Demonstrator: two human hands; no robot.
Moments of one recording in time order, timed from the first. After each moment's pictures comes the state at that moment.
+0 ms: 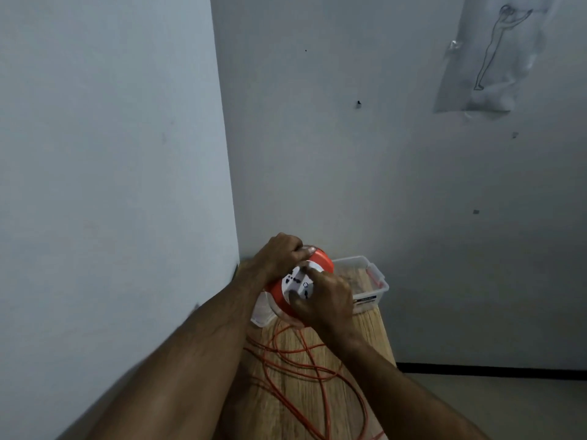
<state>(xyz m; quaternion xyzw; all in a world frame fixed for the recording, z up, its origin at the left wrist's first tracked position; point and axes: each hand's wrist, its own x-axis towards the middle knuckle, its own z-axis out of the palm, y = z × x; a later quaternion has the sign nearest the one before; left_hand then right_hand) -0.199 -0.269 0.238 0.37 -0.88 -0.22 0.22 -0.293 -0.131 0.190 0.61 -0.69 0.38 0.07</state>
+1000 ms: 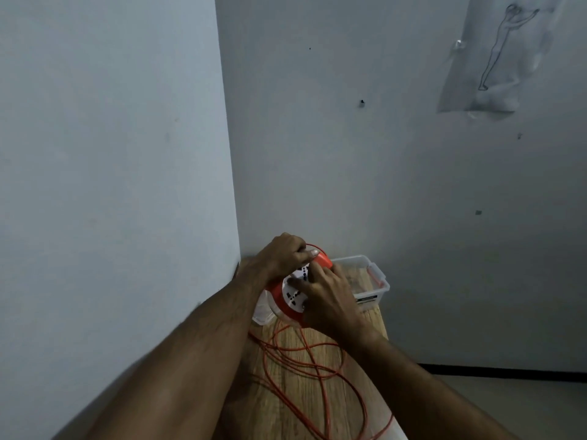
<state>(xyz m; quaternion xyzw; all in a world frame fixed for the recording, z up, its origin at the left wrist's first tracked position) -0.200 -0.266 0.239 0.36 -0.89 -0.22 0.21 -0.309 -0.128 0.198 0.76 -0.61 0.17 0.17</state>
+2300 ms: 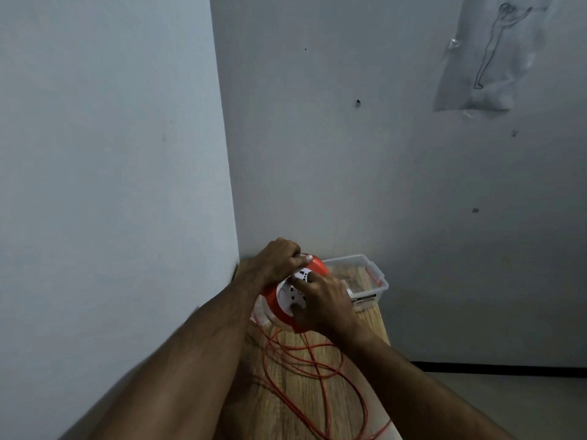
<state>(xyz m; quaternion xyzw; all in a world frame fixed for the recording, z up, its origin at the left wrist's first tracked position) -0.194 -0.267 0.230 0.37 -0.89 -0.20 0.20 -0.304 -0.134 0.191 0.75 -0.59 0.25 0.16</state>
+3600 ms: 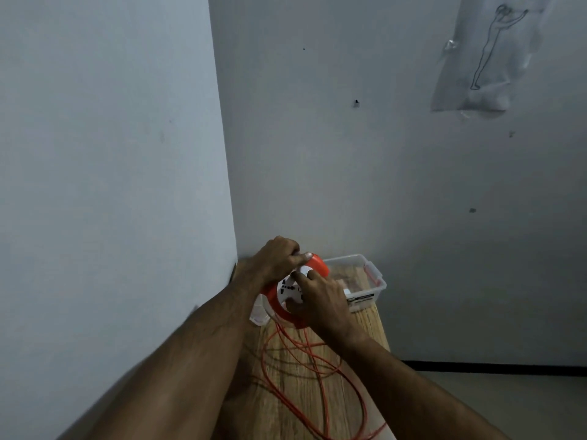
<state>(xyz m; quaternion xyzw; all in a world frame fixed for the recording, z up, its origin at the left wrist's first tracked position) -0.196 -0.269 0.226 0.37 -0.88 -0.21 0.22 -0.295 -0.134 0.188 0.70 -0.65 0.27 0.08</state>
